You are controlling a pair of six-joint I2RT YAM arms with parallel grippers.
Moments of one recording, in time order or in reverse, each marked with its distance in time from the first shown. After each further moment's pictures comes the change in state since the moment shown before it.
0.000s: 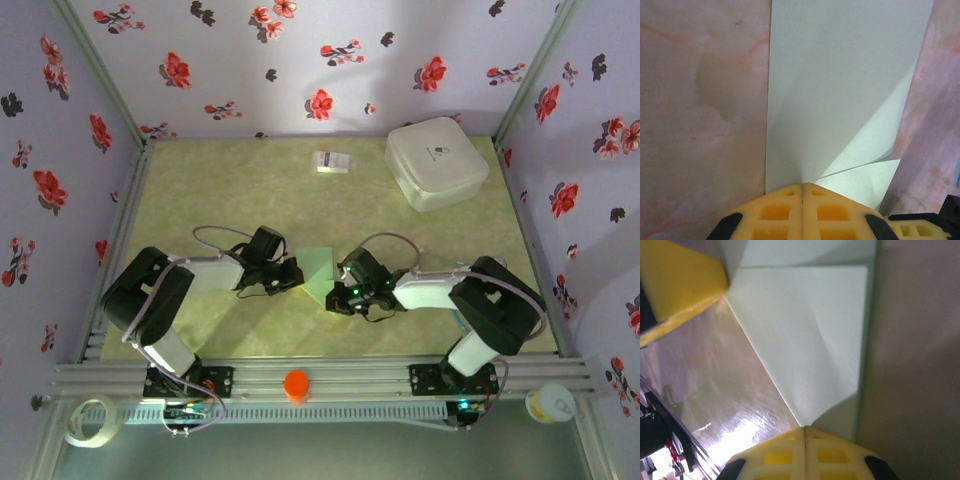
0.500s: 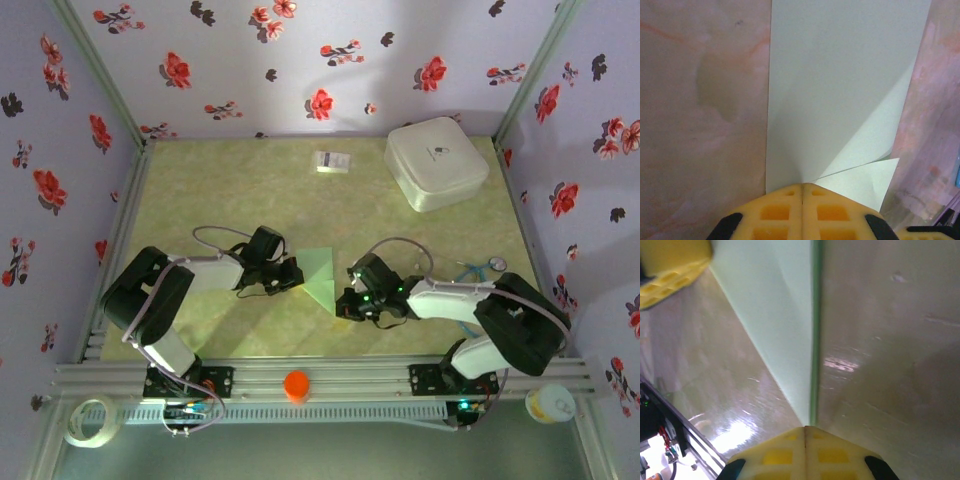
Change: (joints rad) left arm 0.005 0.001 0.000 0.000 0.009 0.000; right arm -0.002 -0.146 -0.047 -0.096 0.026 0.000
